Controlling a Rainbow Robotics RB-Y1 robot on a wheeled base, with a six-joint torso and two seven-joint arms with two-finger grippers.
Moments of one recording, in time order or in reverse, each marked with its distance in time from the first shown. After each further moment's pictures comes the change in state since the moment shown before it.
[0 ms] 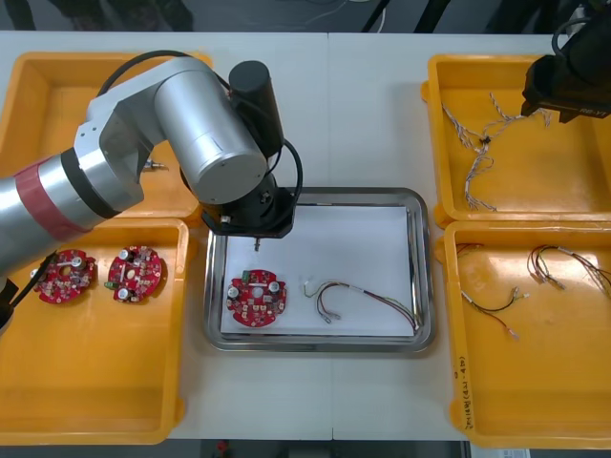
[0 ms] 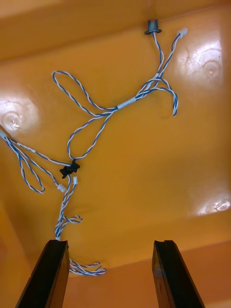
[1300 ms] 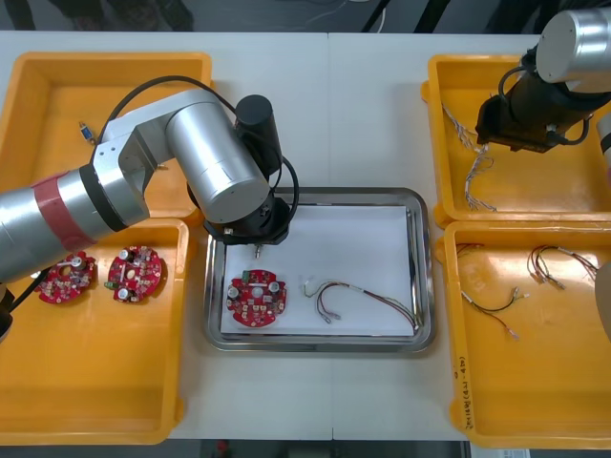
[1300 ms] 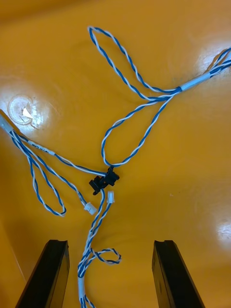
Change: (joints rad) right arm 0.103 0.135 0.000 0.013 0.082 -0.190 -0.023; left arm 0.000 -0.001 -0.095 0.097 -0.056 -0.124 0.000
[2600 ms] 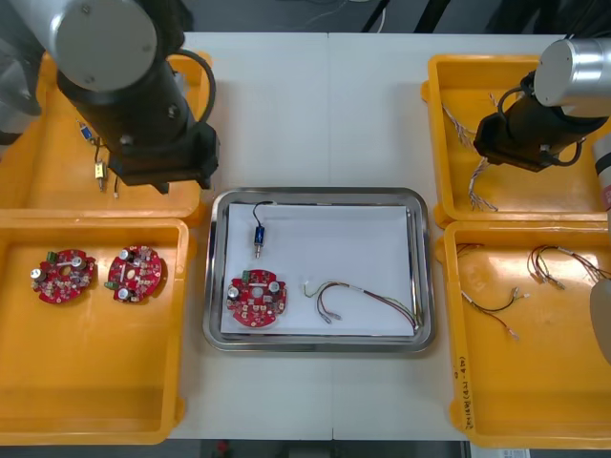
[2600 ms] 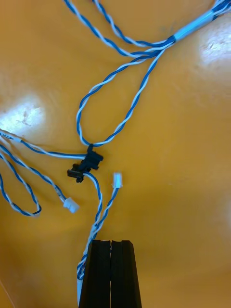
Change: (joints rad) right arm 0.056 0.018 -0.034 0.000 0.002 -0.037 -0.040; left arm 0.000 0.126 0.454 -0.174 0.190 0.460 -0.011
